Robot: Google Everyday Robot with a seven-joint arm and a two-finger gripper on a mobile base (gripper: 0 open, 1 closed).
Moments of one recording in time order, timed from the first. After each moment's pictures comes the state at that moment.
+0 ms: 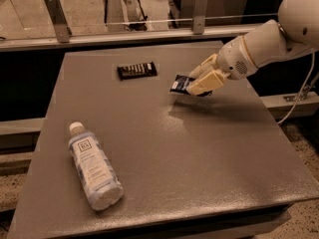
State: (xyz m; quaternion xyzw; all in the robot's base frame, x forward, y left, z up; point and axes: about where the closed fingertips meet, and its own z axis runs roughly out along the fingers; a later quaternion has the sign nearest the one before) arm 0.587 -0.118 0.878 -0.55 0.73 0.24 0.33
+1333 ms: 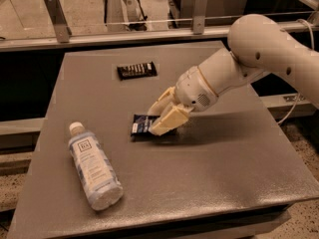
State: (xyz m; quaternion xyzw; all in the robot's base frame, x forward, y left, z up) arm 0.488 -0.010 0.845 -0.64 0.64 0.32 0.27
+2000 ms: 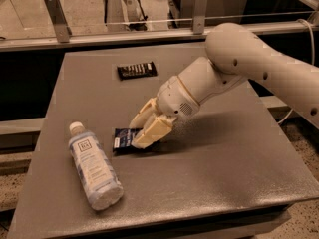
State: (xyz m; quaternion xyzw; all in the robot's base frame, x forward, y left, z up) arm 0.456 0.033 0.837 -0.66 0.61 0.37 0.23
